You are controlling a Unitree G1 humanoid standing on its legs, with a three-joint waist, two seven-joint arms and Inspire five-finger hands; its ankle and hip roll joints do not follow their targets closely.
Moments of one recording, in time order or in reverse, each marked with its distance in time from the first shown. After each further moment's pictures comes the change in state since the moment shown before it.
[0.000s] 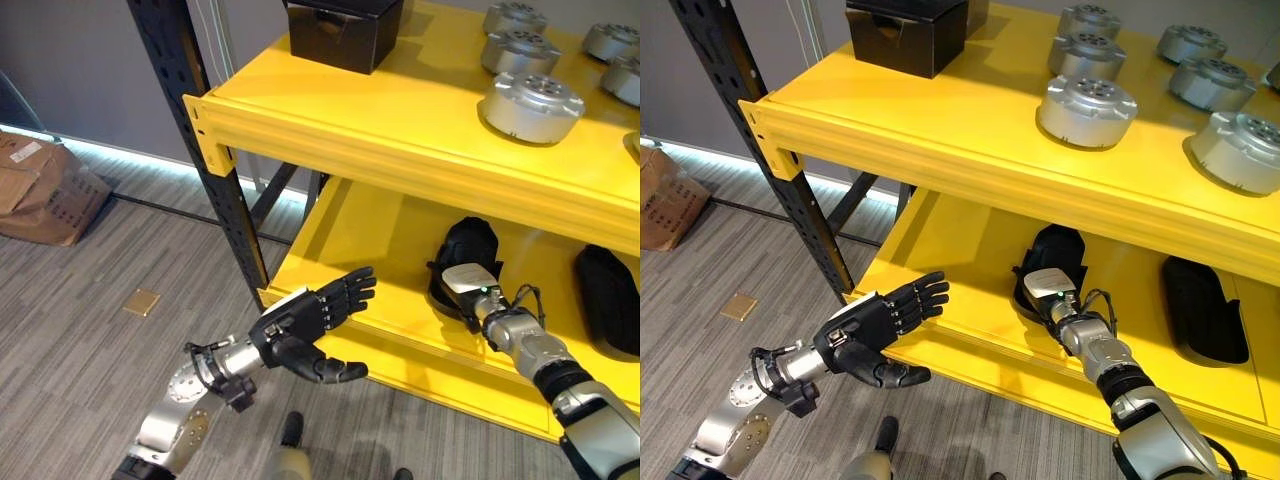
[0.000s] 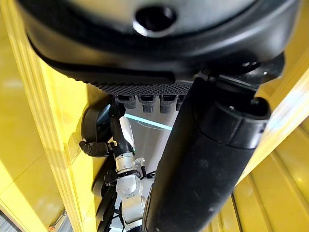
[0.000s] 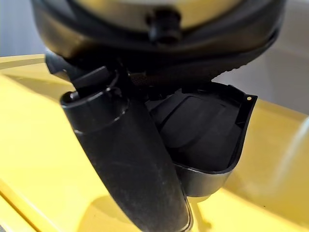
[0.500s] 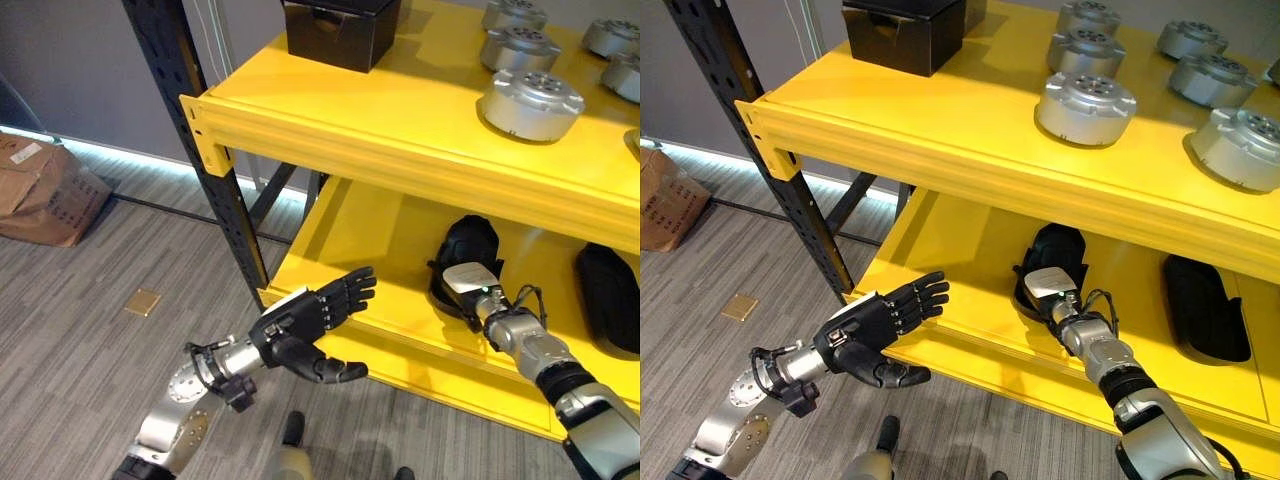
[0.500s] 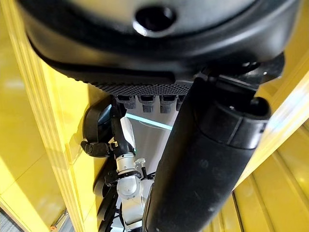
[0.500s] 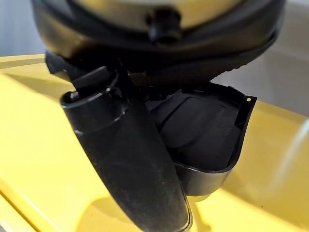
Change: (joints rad) left arm 0.000 0.000 0.000 0.000 0.000 0.000 0.000; right arm 0.012 -0.013 0.000 -0.031 -0.008 0.007 0.000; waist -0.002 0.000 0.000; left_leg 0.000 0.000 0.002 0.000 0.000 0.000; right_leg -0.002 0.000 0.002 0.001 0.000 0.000
